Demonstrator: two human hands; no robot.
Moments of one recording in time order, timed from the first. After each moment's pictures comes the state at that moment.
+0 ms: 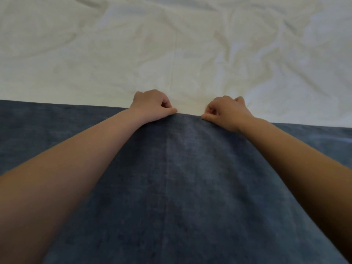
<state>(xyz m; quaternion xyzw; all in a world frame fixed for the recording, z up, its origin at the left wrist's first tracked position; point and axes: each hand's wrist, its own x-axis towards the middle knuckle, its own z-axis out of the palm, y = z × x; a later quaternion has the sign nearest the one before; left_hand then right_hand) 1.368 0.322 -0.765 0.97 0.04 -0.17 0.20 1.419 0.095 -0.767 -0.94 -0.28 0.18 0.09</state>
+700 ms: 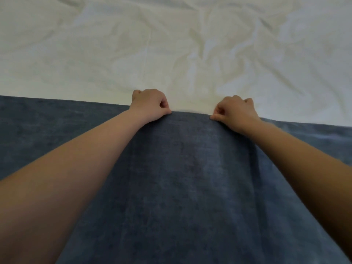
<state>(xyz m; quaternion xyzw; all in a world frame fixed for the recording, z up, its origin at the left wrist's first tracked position) 1.379 0.244 -0.772 0.98 0.06 -0.13 0.15 1.435 -0.006 -0.775 -0.95 -0.26 0.14 0.08</state>
